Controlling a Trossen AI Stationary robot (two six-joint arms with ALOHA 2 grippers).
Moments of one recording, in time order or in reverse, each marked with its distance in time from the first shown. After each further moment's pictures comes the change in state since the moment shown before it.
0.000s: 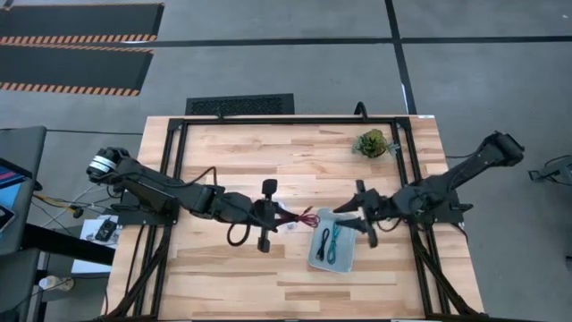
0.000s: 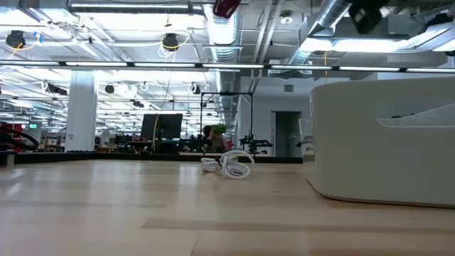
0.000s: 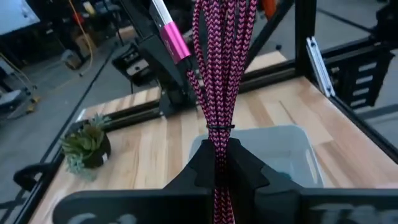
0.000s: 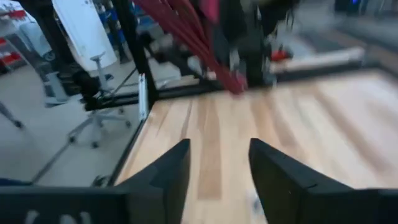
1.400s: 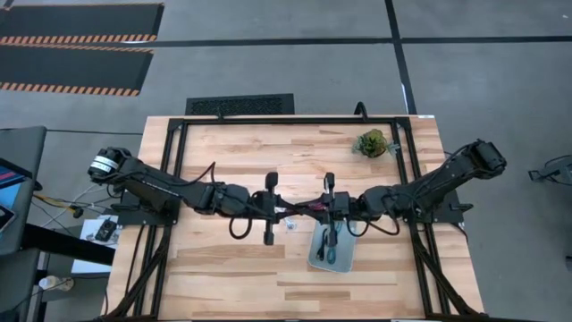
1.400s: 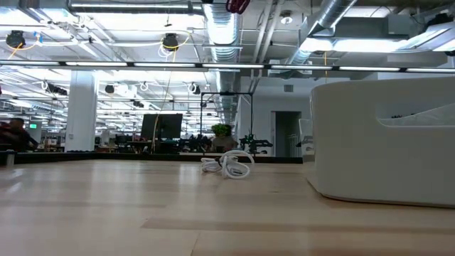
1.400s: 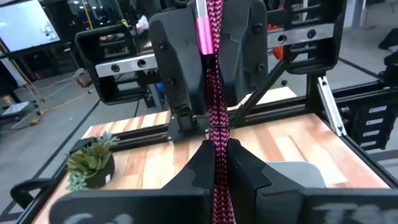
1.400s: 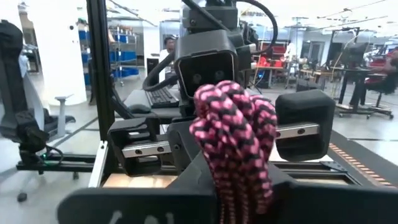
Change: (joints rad) left arm 0.046 0.006 -0.056 0.230 0.034 -0.018; right arm -0.113 0.440 0.254 0.462 0.010 -0.343
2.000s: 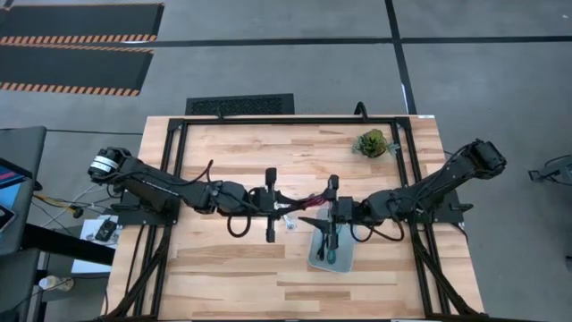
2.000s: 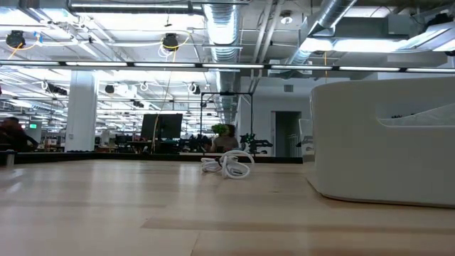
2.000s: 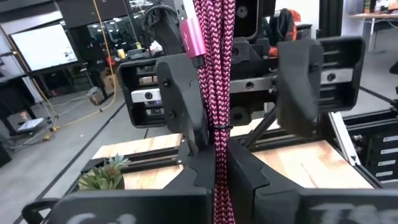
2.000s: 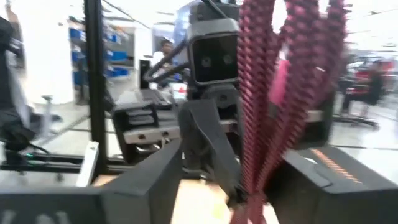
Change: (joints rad) left arm 0.000 0.000 0.001 0.099 -0.022 0.019; right arm 0.047 0.000 -0.003 0.039 0.070 -0.053
